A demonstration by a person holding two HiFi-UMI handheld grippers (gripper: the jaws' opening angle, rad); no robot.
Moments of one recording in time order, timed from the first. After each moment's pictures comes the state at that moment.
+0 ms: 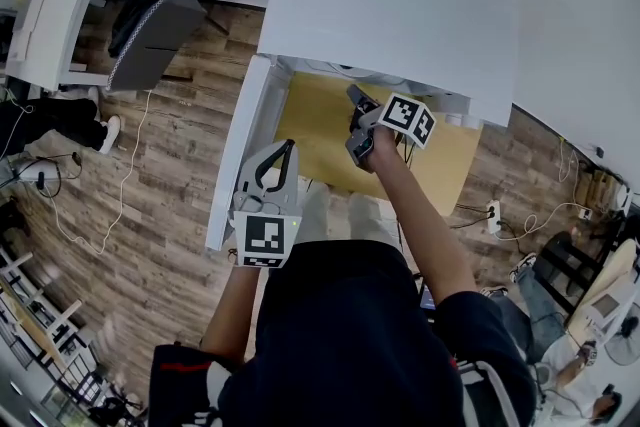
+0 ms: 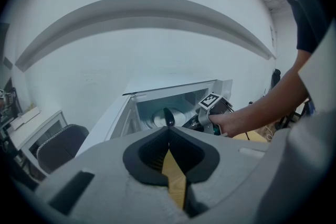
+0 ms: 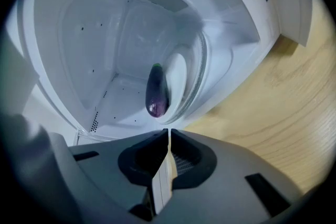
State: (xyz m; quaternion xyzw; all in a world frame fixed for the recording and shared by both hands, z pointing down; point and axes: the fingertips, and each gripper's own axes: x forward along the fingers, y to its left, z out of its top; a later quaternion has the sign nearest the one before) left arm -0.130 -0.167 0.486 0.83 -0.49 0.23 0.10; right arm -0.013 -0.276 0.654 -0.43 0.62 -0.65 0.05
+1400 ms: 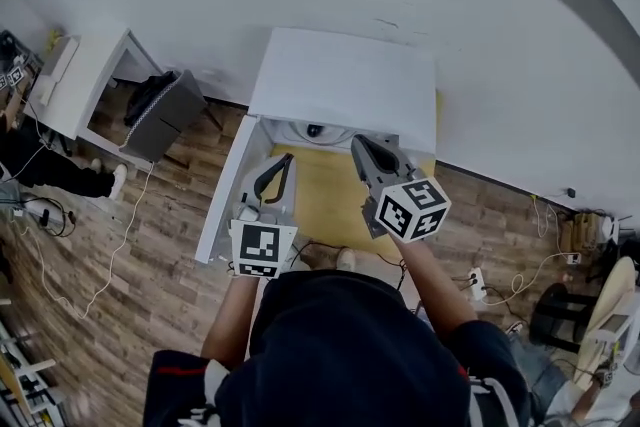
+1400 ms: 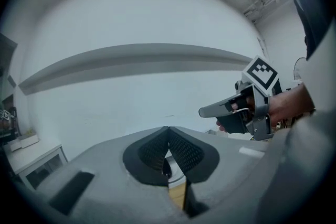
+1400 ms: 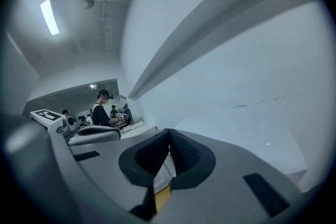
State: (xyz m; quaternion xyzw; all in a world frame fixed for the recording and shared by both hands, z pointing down) left arm -0.070 -0.163 0.335 0.85 -0.51 0.11 -0.03; right arm 0.041 -0.201 0.340 -0.43 0.88 -0.17 -0.01
